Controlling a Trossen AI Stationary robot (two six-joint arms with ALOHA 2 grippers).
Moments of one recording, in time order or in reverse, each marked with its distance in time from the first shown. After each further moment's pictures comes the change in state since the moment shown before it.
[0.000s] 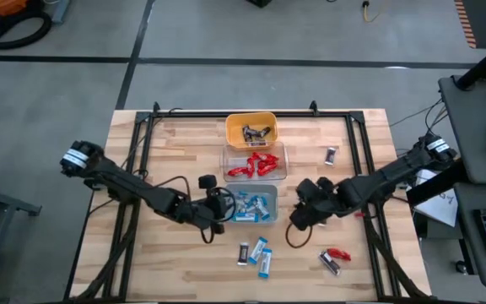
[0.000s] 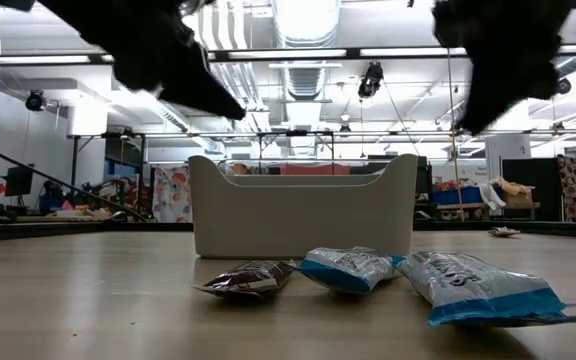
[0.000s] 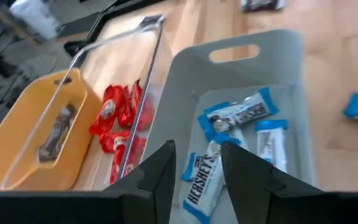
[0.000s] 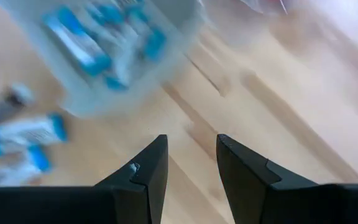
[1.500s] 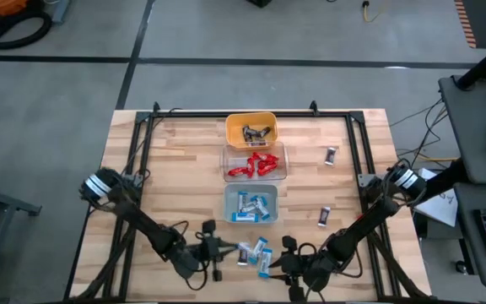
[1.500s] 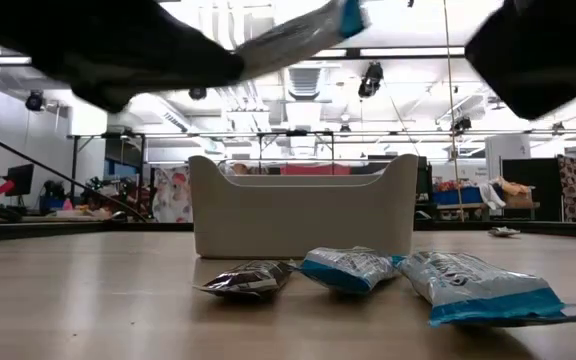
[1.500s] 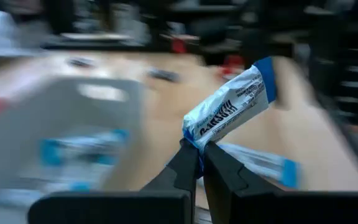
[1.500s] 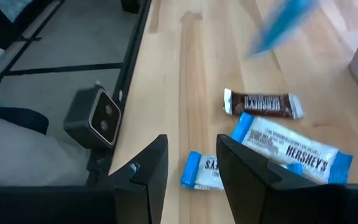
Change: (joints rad) left arm -0.332 0.350 0.000 0.658 -0.197 -0.254; right arm 0.359 0.465 0.001 1.053 0.120 -0.532
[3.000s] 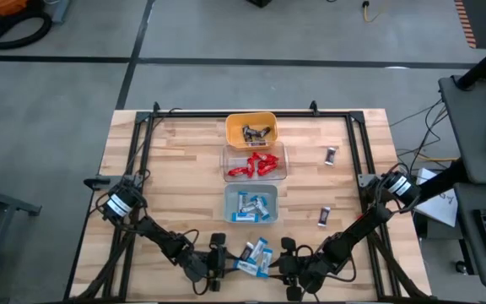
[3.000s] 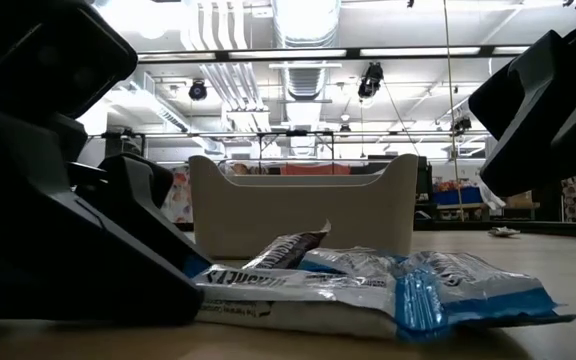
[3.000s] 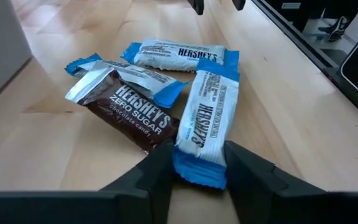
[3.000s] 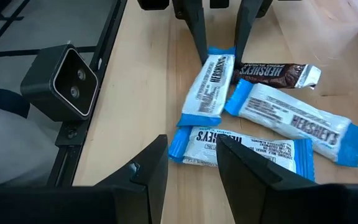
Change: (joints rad) left arm -0.003 0.282 0.012 0.164 0.312 -0.037; right arm 0.000 0.087 -0.001 0.009 0.000 0.016
